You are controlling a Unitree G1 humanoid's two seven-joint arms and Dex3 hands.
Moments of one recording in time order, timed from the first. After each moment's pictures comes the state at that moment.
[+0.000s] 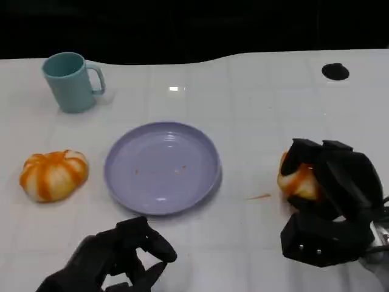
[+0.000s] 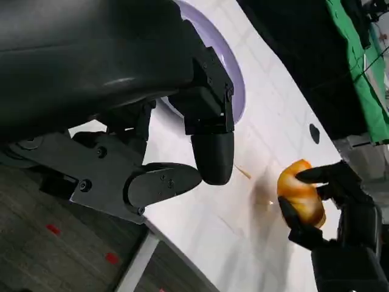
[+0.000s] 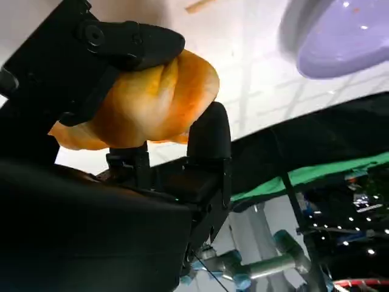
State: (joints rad) left arm 0.35 0.18 -0.14 -0.44 0.07 0.14 -0.22; right arm -0.35 -0.27 0.31 0.47 -0.69 -0.26 -0.40
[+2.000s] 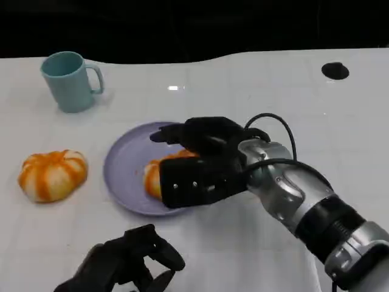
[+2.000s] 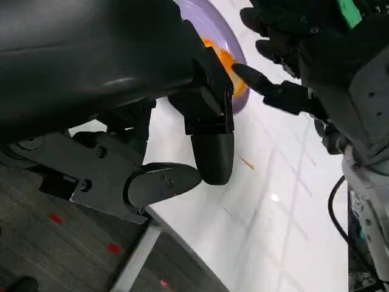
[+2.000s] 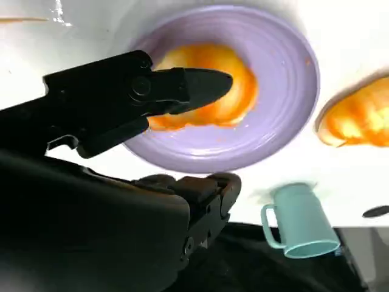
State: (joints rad) left arm 0.38 0.16 -0.18 -0.45 0.10 0.13 -0.21; right arm -0.84 0.05 0.55 0.71 -0.66 0.00 0.24
